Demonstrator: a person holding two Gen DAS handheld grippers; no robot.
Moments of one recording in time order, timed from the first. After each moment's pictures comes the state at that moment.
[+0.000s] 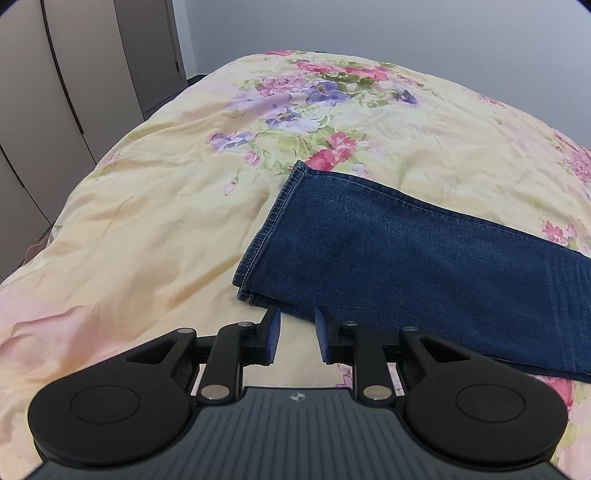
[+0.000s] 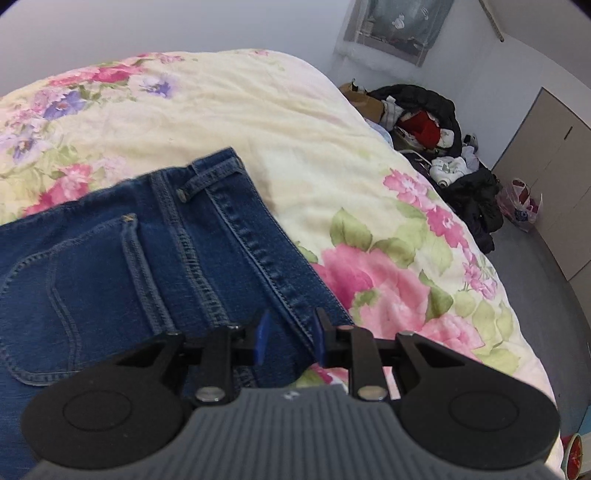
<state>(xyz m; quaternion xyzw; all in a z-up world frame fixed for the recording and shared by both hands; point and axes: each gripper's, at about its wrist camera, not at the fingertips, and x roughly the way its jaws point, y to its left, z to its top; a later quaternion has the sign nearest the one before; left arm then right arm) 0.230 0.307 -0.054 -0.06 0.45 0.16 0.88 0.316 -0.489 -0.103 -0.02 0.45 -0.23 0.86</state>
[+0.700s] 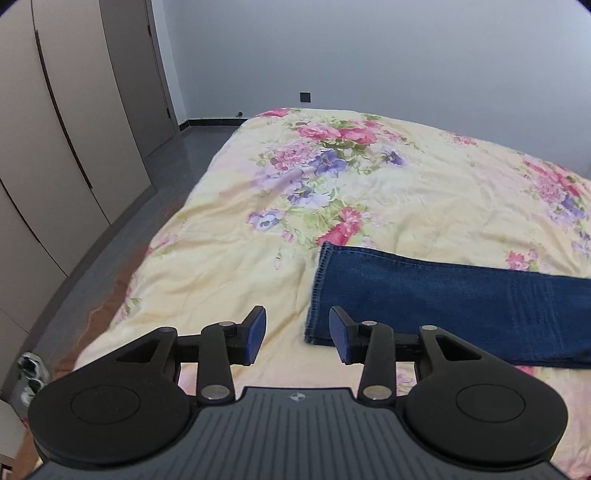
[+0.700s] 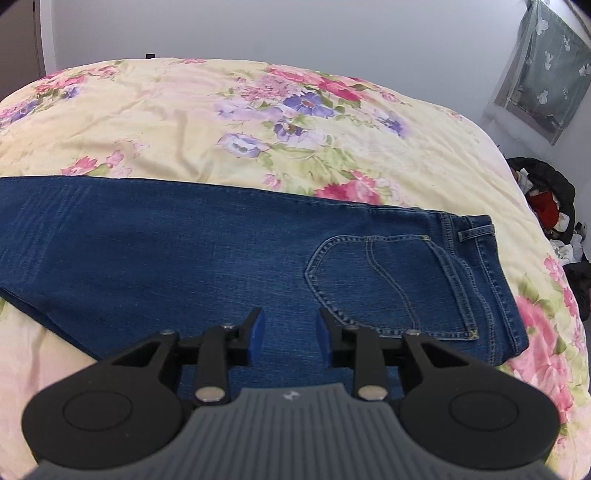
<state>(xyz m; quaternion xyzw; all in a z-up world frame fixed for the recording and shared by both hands) 0.179 0.346 0.080 -0.04 0.41 0.13 0.90 0.287 -0.266 -0.086 -0.08 0.45 -0.02 0.89</state>
